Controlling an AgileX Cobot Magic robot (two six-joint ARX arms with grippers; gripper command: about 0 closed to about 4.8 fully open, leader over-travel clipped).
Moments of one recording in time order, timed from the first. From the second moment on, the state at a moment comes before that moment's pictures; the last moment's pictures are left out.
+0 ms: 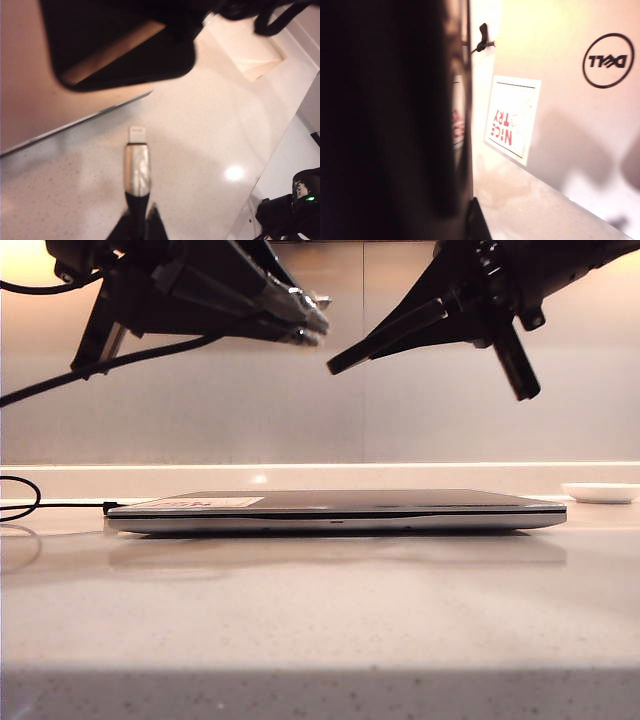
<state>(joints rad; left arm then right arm) -0.95 0.99 0.58 0.04 0.11 -0.55 0.38 1.36 0.96 -0.19 -0.77 0.81</state>
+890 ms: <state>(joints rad) -0.95 1.13 0.58 0.16 0.11 -0.58 0.42 1.36 0.78 0.24 -0.79 1.04</state>
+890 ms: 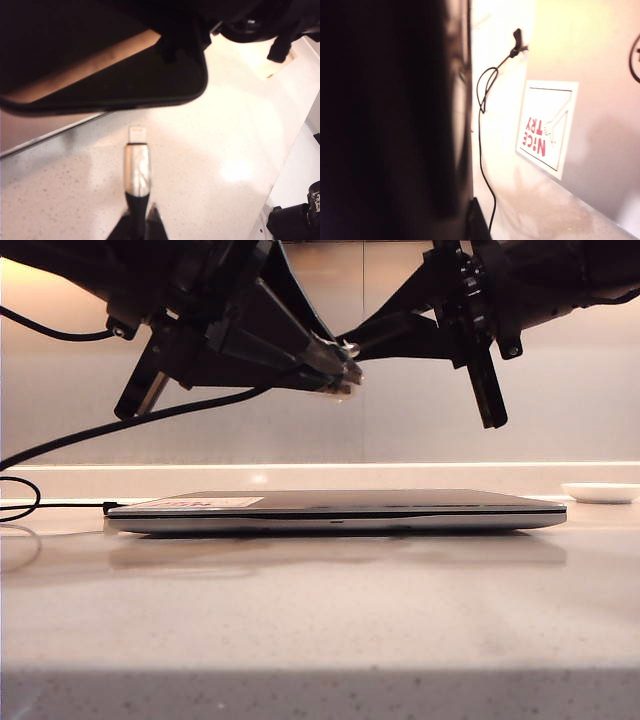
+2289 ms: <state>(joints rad) -0.95 1.13 0.58 0.16 0.11 -0.58 0.41 1.36 0.78 0.18 -0.82 0.97</state>
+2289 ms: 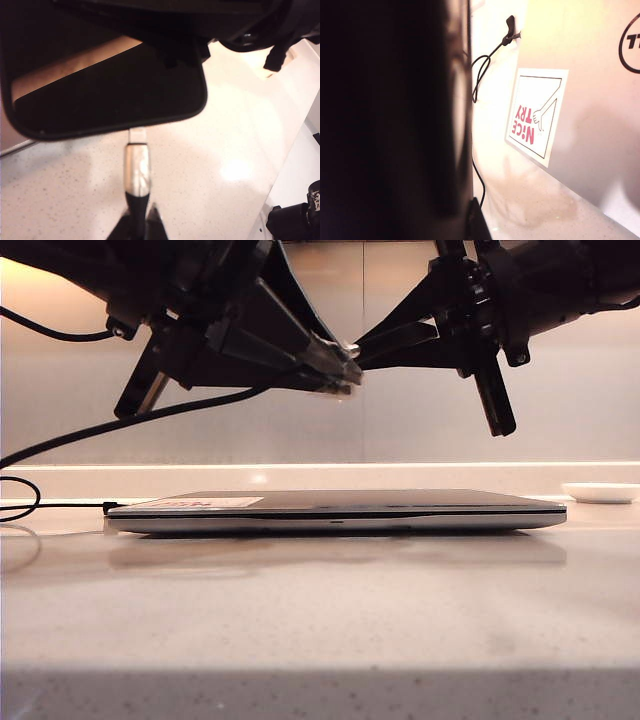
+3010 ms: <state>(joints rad) -0.95 1.13 0.58 0.17 0.12 -0.58 0.41 1.36 0.78 0.18 -0.81 0.97</state>
